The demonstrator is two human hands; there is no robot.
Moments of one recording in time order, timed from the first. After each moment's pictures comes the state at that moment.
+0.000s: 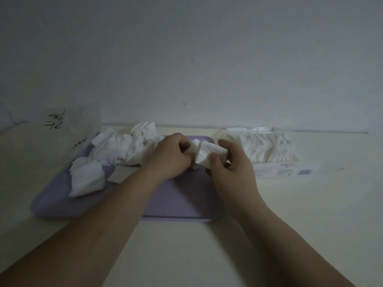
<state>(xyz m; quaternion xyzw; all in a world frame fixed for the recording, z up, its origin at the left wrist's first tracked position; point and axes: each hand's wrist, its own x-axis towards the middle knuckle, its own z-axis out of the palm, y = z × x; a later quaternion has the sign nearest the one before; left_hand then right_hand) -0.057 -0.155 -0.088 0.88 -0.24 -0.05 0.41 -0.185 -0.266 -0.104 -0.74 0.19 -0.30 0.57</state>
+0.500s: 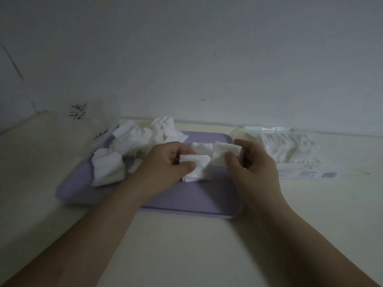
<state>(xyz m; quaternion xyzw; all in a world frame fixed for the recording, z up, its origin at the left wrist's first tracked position) -0.079 -0.083 -0.097 0.75 -0.25 -0.12 0.59 -0.191 -0.264 -0.099 -0.79 0.20 -0.30 0.50</state>
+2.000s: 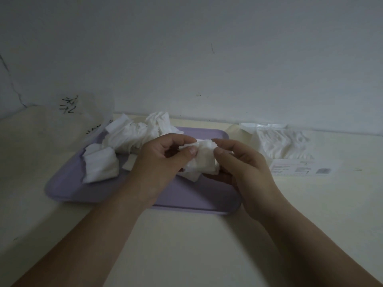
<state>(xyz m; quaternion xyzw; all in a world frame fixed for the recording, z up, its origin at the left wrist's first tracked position) -0.097 -0.092 -0.098 0.65 -0.22 -0.09 0.72 -0.198 -0.252 -0.090 -0.63 0.07 -0.17 0.76</state>
